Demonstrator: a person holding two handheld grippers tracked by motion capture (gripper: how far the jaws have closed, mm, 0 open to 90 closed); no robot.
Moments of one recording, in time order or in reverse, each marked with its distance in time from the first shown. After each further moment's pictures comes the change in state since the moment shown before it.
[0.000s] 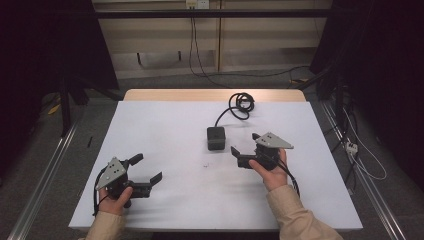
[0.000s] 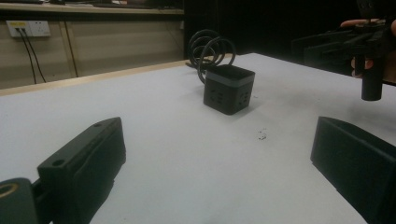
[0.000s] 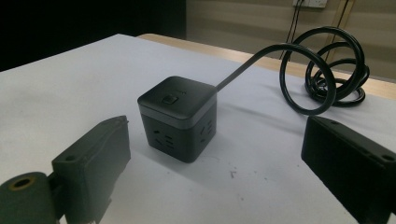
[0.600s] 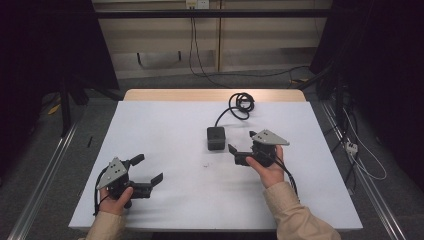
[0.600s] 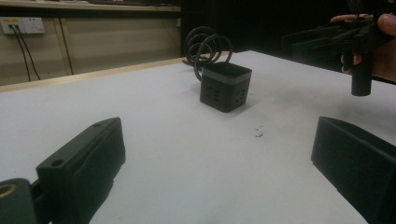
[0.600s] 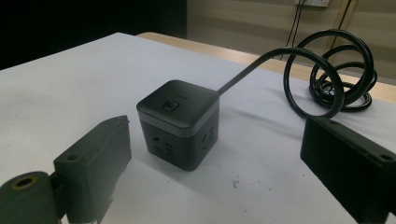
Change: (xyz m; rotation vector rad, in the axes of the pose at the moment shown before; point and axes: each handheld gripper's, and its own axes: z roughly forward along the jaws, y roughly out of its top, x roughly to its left) left arm 0.000 -0.001 0.001 0.010 -0.008 -0.006; right arm 0.001 0.005 0.010 0.009 0.000 -0.007
